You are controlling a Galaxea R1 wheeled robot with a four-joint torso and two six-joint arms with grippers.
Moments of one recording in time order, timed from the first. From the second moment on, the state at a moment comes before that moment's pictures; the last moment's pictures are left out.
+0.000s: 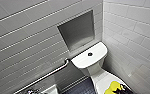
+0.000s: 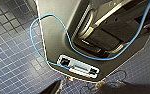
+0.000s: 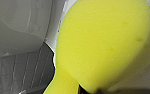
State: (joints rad) left arm 1.48 3.07 -2.62 1.03 -0.02 -0.92; right arm -0.74 2.38 -1.98 0.47 0.05 0.15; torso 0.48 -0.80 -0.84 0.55
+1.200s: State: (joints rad) left arm 1.48 3.06 -2.62 1.03 -0.02 -0.92; right arm -0.70 2.71 -2.52 0.48 -0.06 0.14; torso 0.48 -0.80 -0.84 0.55
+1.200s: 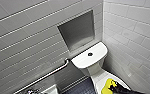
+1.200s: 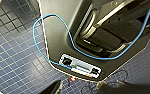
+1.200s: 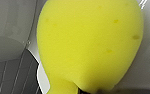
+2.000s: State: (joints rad) left arm 1.48 3.06 -2.62 1.03 -0.02 -0.92; right arm -0.93 2.41 -2.06 0.48 0.18 0.15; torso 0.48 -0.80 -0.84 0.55
